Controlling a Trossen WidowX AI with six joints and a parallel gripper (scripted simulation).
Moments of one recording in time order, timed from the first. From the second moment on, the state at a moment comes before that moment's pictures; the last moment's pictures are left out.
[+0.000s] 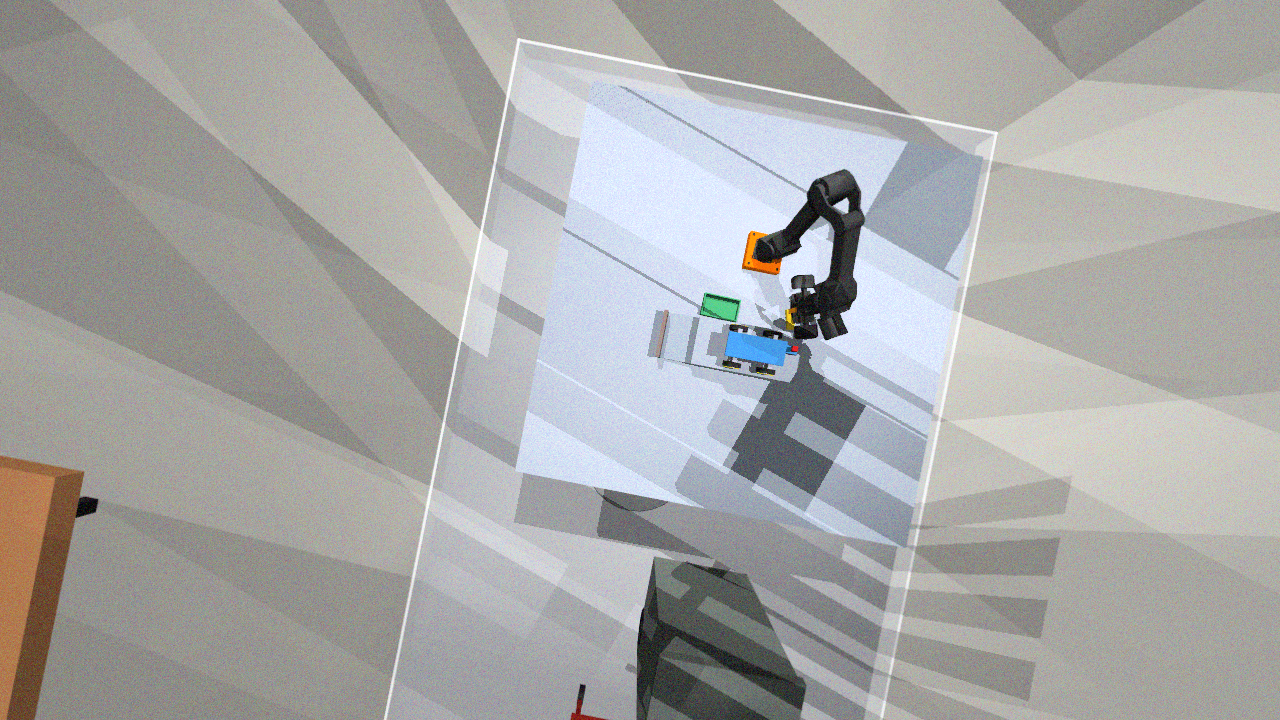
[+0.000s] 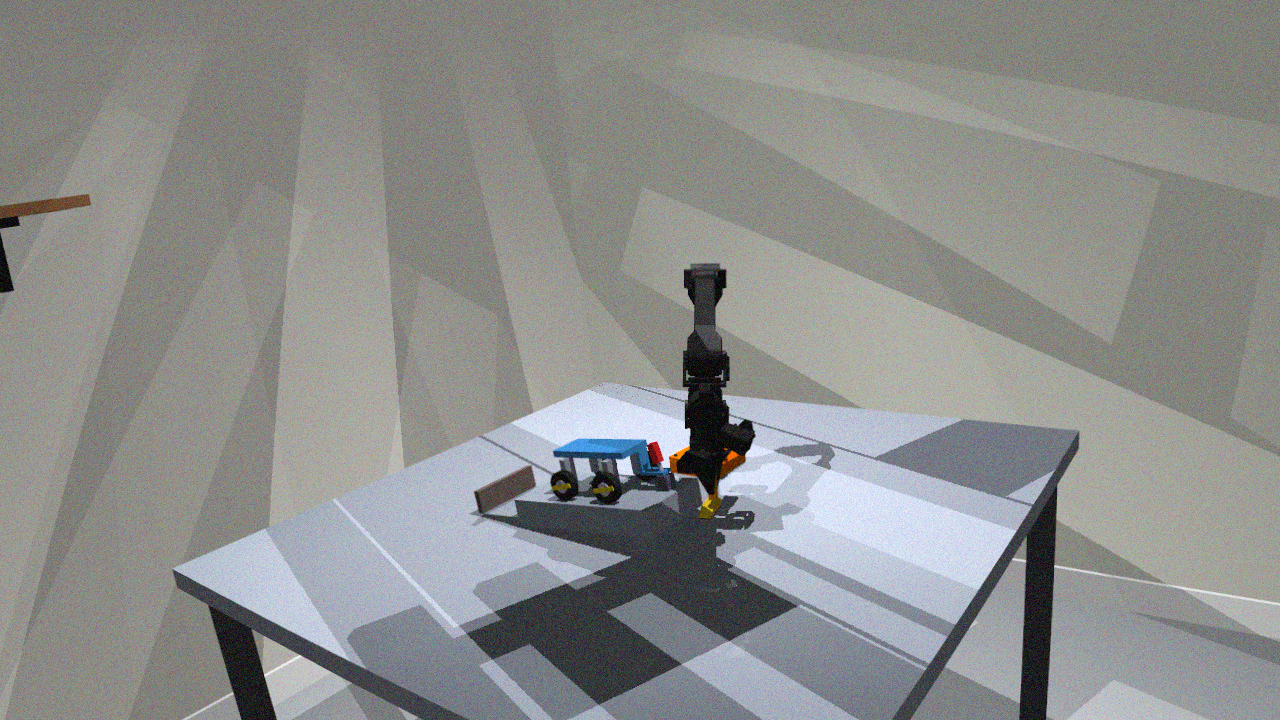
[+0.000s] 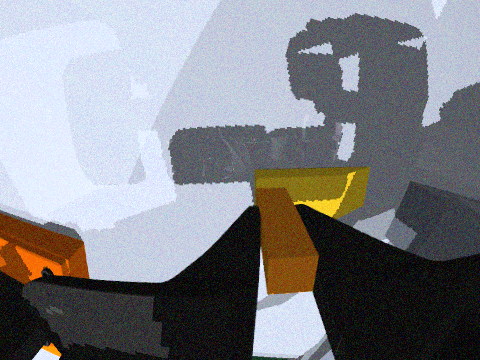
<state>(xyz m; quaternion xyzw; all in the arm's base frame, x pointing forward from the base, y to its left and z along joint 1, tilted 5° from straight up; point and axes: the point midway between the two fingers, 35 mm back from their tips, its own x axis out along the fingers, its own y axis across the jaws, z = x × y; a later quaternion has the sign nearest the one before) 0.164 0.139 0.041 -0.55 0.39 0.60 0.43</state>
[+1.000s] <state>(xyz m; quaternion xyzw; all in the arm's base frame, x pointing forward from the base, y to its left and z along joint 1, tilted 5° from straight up) 0.162 0.128 0.111 -0.55 0.40 0.60 0.43</state>
